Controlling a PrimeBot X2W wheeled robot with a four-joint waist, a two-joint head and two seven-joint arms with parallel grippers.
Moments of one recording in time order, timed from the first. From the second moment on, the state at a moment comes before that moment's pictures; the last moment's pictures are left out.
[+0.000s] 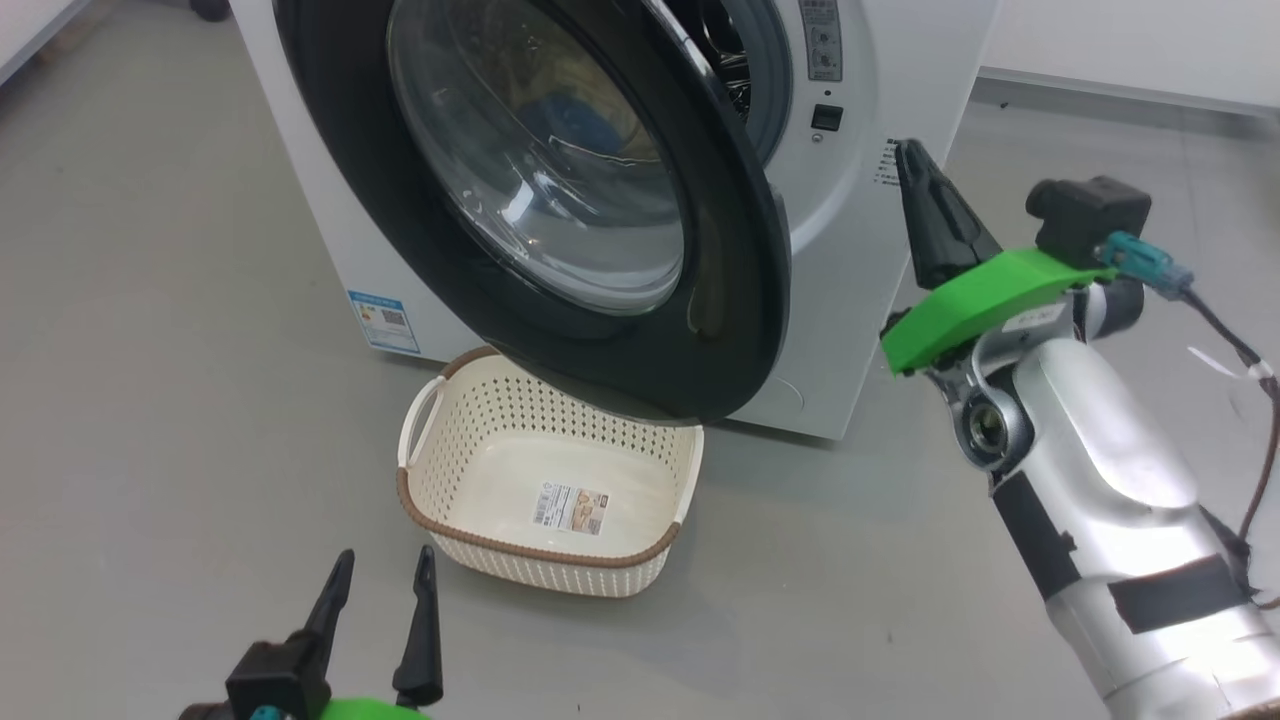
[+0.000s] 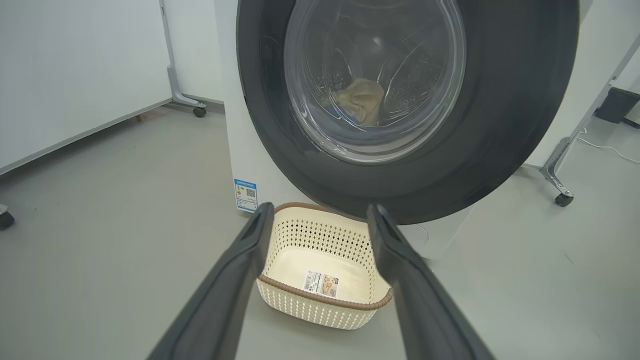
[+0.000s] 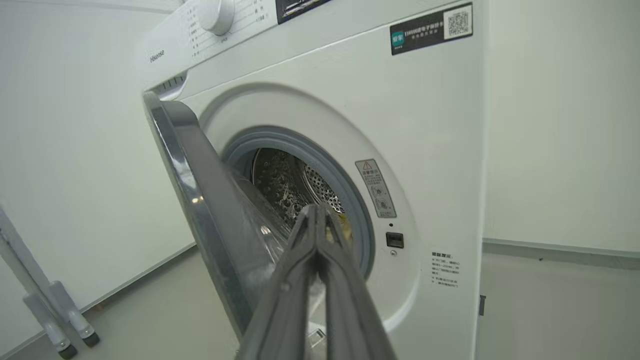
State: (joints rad) left arm 0.07 0.08 -0.21 0.07 -0.20 0.05 -0.12; right arm -0.66 -0.06 0.31 0.62 0.46 0.13 -0.25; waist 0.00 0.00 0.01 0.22
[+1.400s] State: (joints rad) left arm -0.01 0.07 -0.24 0.13 -0.24 0.07 -0.19; right arm -0.86 -0.06 0.76 0.81 0.62 0.13 -0.17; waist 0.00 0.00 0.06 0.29
